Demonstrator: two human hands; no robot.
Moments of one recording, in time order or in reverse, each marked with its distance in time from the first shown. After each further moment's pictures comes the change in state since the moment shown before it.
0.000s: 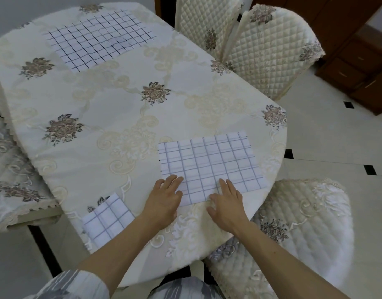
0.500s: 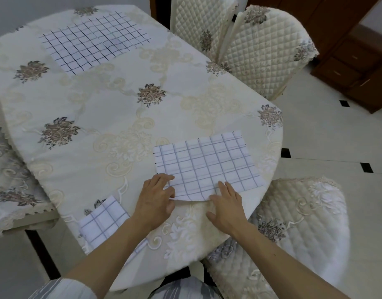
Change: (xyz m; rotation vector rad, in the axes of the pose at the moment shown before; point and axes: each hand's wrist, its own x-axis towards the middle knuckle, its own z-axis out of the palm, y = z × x) left_hand -0.004 -0.008 -0.014 -0.304 0.216 -0.087; right_hand -0.007 0.003 -0.005 -0.006 -0.012 0.013
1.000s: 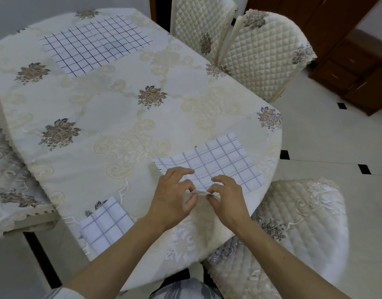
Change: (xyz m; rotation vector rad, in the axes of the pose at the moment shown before) left_hand 0.019 0.049 -0.027 -0.276 0.125 0.016; right_hand 0.006 -0.007 -0.018 0.375 0.380 -0.076
